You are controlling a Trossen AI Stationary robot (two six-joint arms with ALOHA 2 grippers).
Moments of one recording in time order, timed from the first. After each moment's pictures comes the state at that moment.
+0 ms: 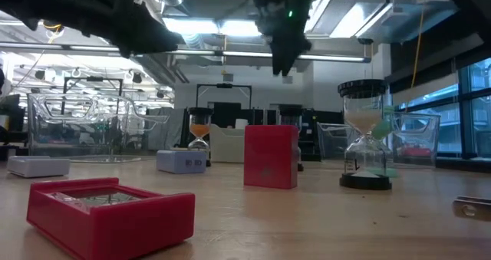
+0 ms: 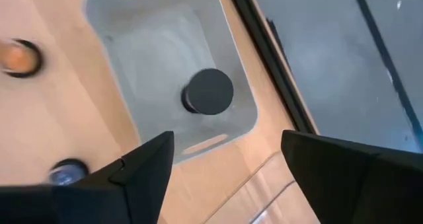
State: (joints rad) left arm -0.06 0.85 0.31 0.41 -0.52 -0.07; right arm -0.36 1.97 2.04 -1.28 0.25 0.04
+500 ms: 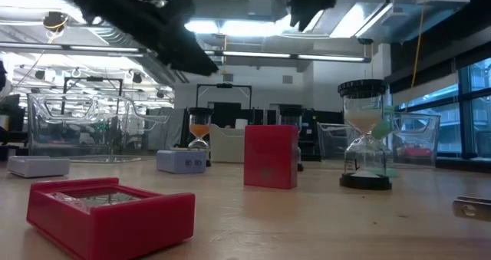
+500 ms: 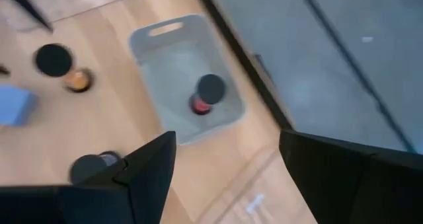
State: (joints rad) left arm 0.05 1.26 0.65 0.14 -0.36 -0.02; right arm -0.23 1.74 2.04 -1.37 0.36 0.17
